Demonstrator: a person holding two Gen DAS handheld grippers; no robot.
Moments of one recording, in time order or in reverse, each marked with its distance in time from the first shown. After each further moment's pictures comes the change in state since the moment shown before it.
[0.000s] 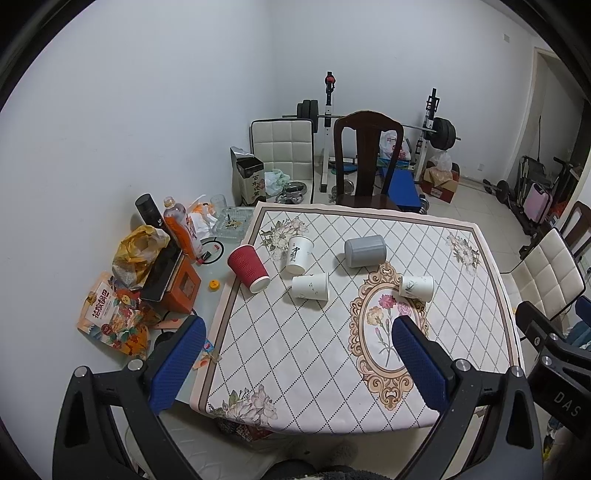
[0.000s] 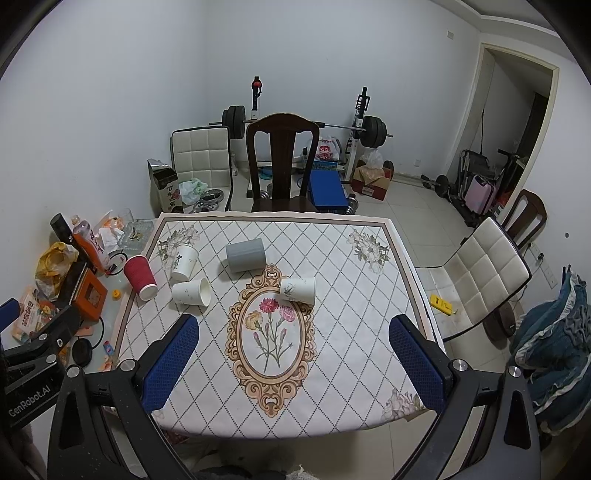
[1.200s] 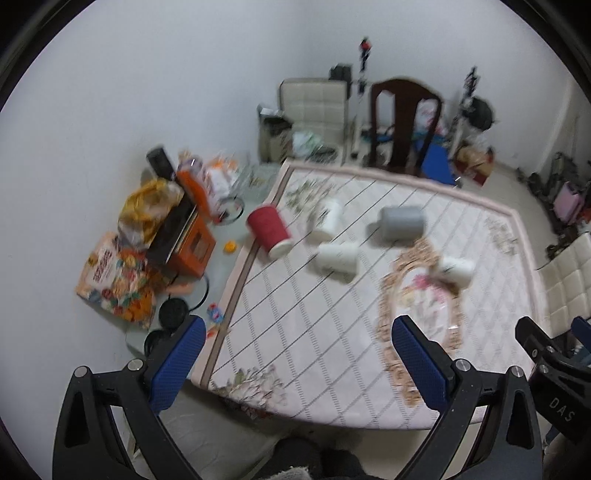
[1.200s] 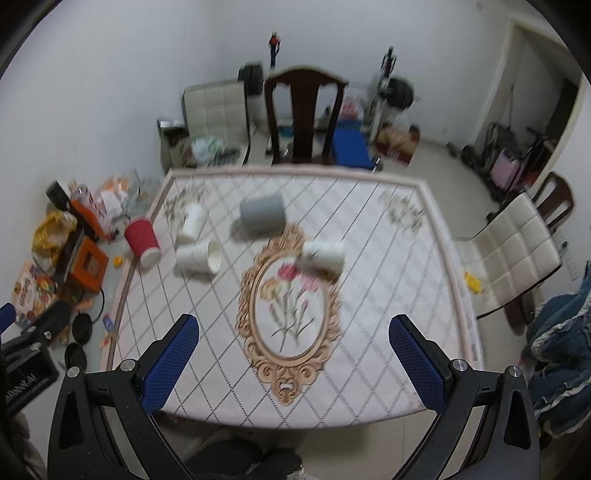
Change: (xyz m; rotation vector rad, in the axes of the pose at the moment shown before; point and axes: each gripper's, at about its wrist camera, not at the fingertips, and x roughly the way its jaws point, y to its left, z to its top) left arm 0.080 0.018 -0.017 -0.077 0.161 0.131; right arm 0.104 0.027 -0.010 -0.032 0.196 0.079
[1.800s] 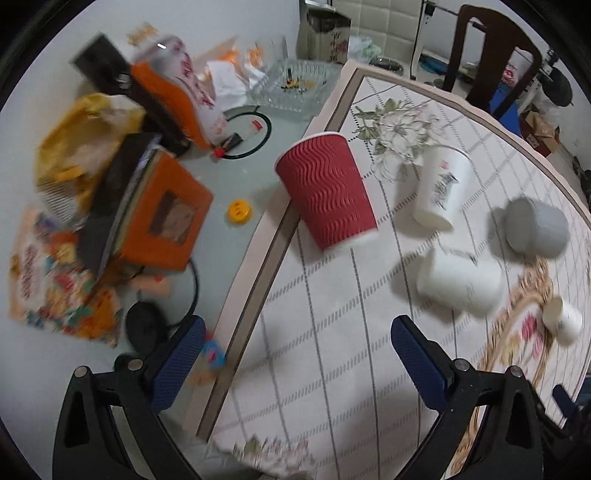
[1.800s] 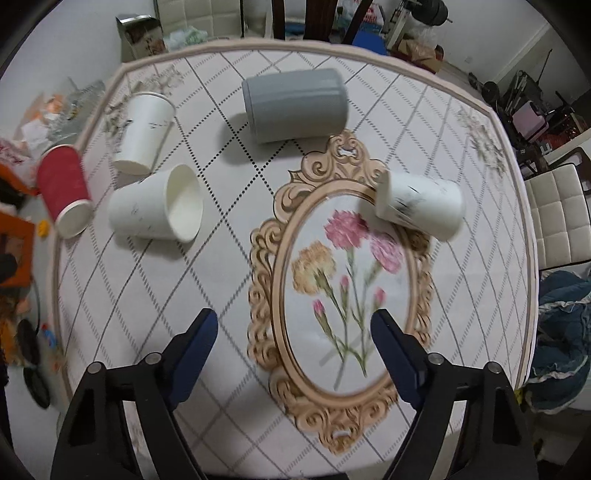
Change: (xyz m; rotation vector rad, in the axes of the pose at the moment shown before) left arm 0.280 0.066 0.081 -0.116 0.358 0.056; right arm 0.281 0.090 0.030 -0.013 0.388 -0.066
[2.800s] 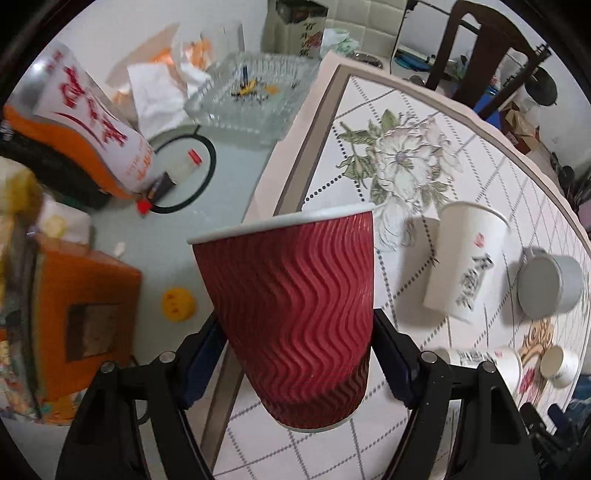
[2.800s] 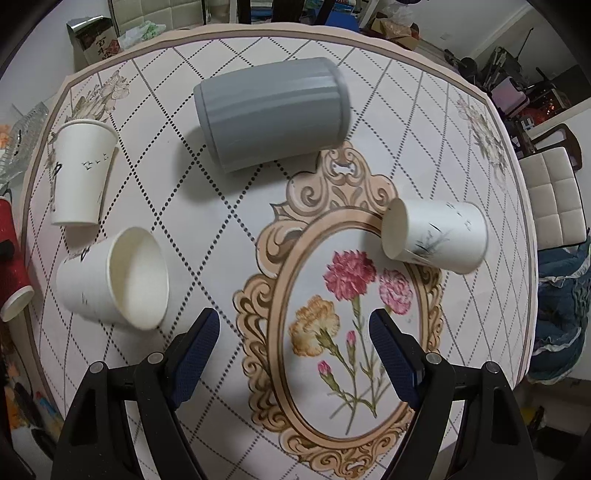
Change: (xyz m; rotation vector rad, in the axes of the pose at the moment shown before) left arm 0.068 -0.006 0.076 0.069 -0.010 -0.132; right arm 0.045 0.002 0.057 0.095 0.051 -0.081
